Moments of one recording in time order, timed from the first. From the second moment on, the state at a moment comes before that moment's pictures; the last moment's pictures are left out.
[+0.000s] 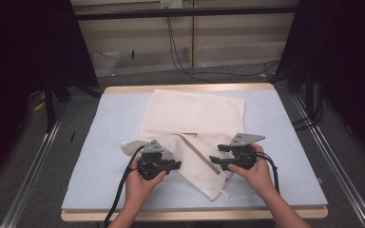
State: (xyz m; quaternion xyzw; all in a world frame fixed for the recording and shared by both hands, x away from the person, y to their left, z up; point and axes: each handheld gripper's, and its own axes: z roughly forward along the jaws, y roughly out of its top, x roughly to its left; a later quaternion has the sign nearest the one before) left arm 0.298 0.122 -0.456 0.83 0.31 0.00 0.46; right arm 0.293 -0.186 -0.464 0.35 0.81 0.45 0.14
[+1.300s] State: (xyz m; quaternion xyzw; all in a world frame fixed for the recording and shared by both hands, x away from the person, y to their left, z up) left arm 0.302 0.173 -0.449 0.82 0.34 0.07 0.45; right arm 0.309 -0.191 -0.466 0.36 0.83 0.41 0.13
